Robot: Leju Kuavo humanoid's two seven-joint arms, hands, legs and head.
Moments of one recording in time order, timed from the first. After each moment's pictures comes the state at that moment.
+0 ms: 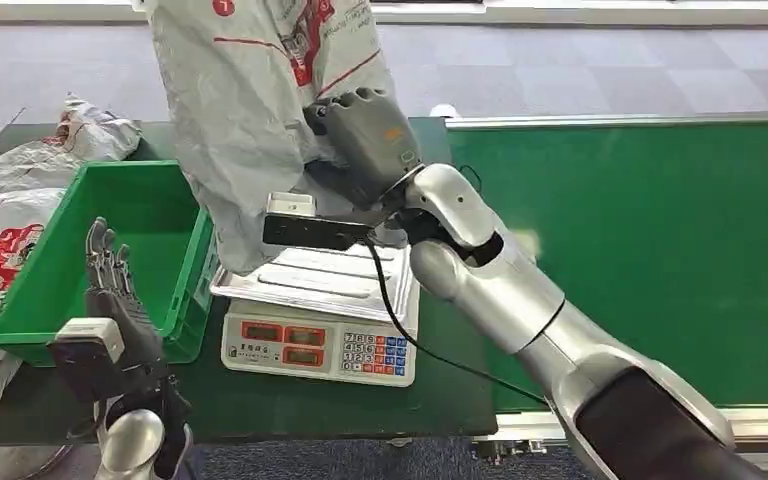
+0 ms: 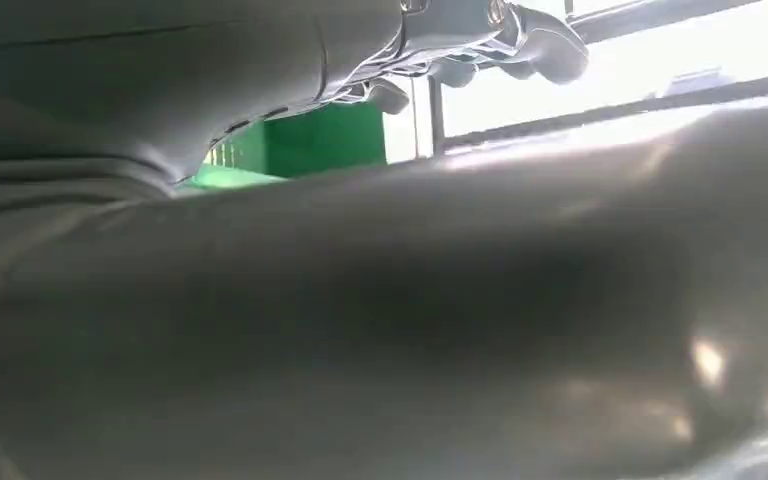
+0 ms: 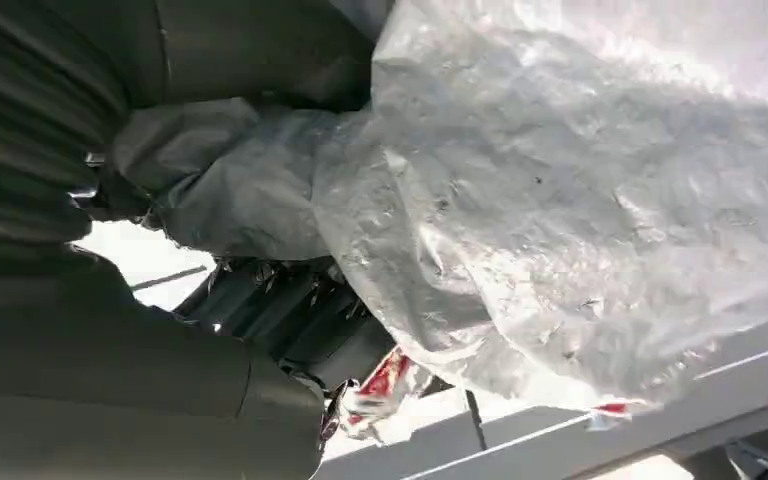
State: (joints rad) left arm -0.04 -0.11 -0.13 -1.56 -0.07 0.41 -0.40; right arm -0.92 0.11 0.70 -1.09 0.69 -0.19 -0.18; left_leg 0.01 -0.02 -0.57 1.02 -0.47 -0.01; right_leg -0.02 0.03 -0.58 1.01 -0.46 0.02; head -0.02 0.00
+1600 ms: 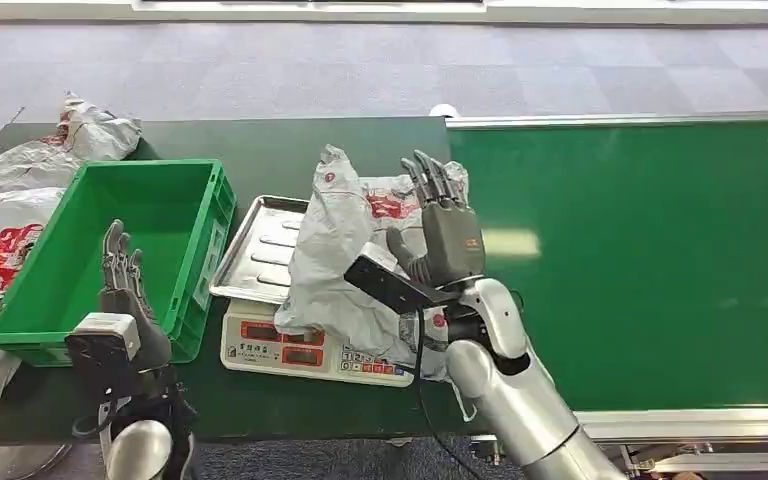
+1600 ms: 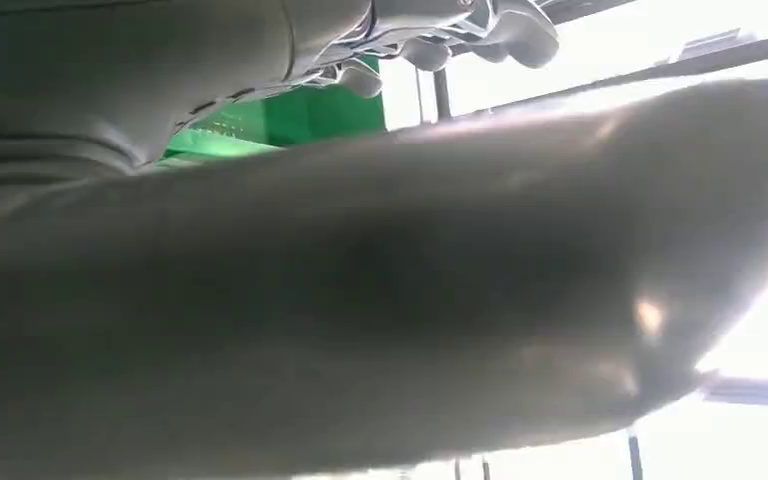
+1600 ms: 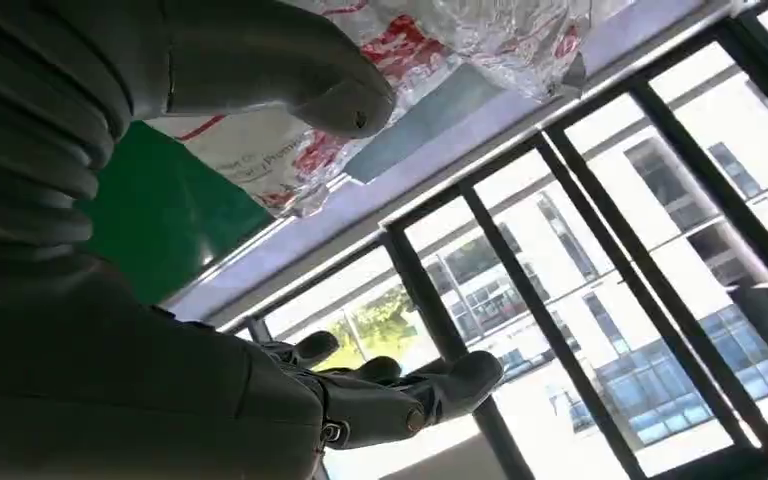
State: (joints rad) left arm 0.00 -0.16 -0.13 -1.64 -0.20 0.38 -0.27; right arm -0.42 0.11 0.41 -1.30 0.88 -0.25 -0.03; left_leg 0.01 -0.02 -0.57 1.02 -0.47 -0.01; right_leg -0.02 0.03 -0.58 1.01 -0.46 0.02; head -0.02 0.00
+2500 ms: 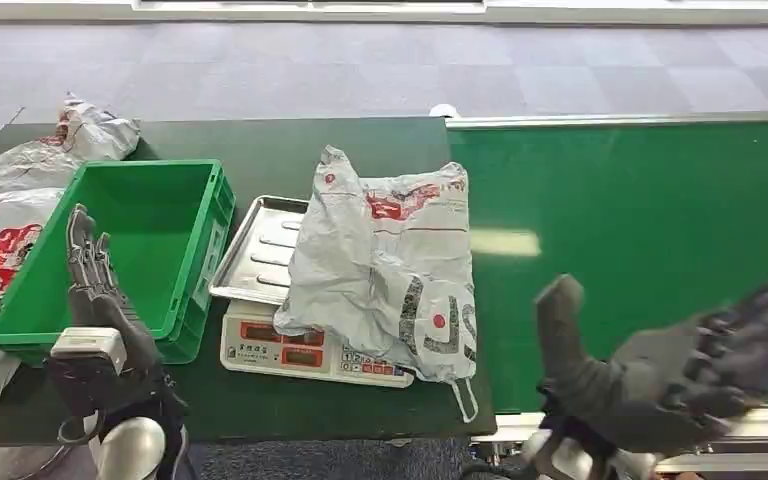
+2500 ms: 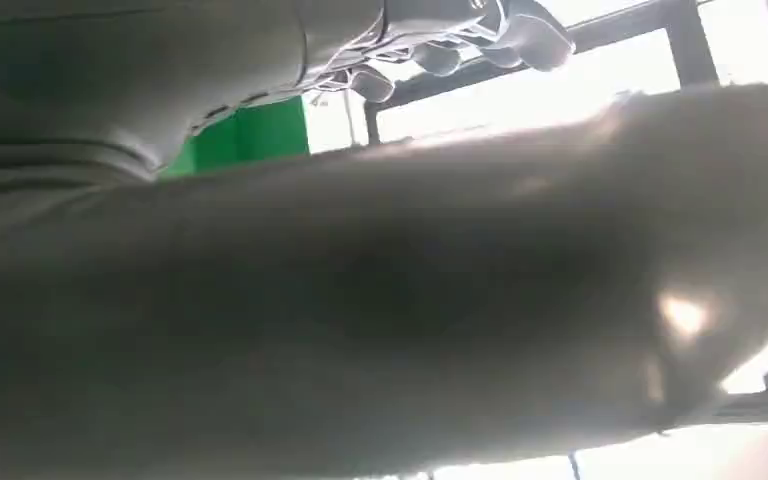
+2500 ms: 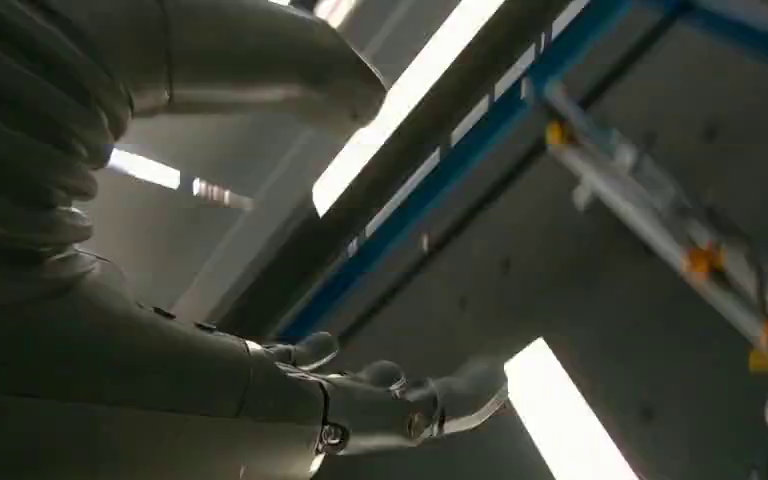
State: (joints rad) left arm -0.02 -0.15 -0.13 -1.69 -0.30 0.42 -0.35; right arm -0.08 0.22 0.23 -2.17 0.96 -0.70 -0.68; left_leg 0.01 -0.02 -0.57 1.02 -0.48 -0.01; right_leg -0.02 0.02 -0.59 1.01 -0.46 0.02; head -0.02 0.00
